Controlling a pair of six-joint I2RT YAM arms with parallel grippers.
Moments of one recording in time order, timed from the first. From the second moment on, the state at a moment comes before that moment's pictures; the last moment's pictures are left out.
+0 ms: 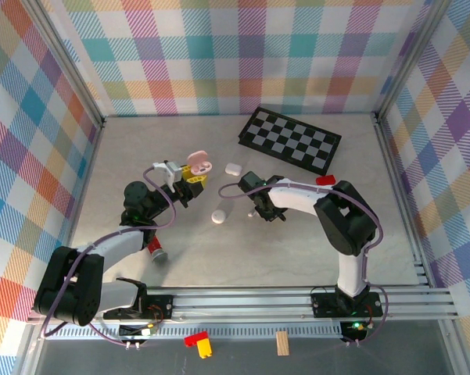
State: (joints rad) left arm -0.24 1.25 0.43 0.94 0.67 -0.16; right arm 0.75 1.91 1.21 -0.76 0.47 0.13
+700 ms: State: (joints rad) left arm -0.27 1.27 0.42 0.96 0.66 -0.15; right arm 0.73 1.69 1.16 -0.73 0.30 0.23
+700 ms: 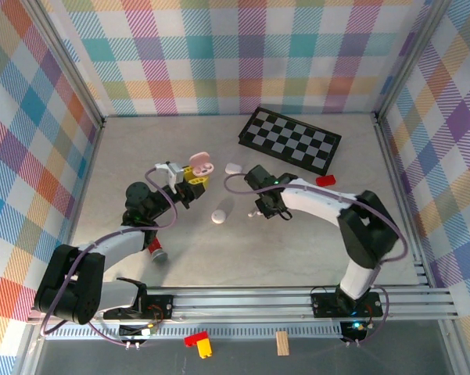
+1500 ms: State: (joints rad) left arm -0.57 1.38 0.50 0.91 0.38 0.03; right arm 0.60 1.20 1.13 -0.50 -0.47 0.51
